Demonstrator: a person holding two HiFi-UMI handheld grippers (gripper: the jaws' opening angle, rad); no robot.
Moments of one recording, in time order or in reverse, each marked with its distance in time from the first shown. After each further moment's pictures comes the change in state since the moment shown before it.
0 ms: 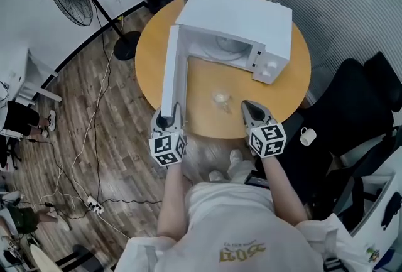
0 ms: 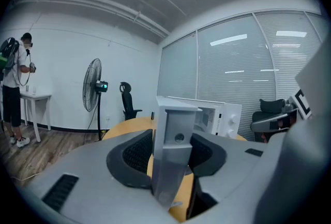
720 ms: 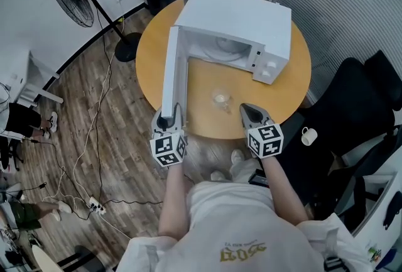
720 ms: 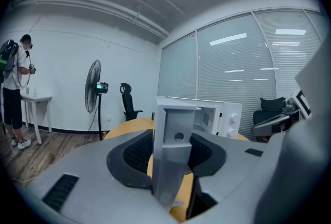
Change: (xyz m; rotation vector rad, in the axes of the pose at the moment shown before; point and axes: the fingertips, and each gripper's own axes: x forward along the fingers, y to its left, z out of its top) left arm 0.000 -0.002 -0.001 0.015 -0.003 0.010; right arm 0.000 0.003 -0.014 -0.017 0.068 0.012
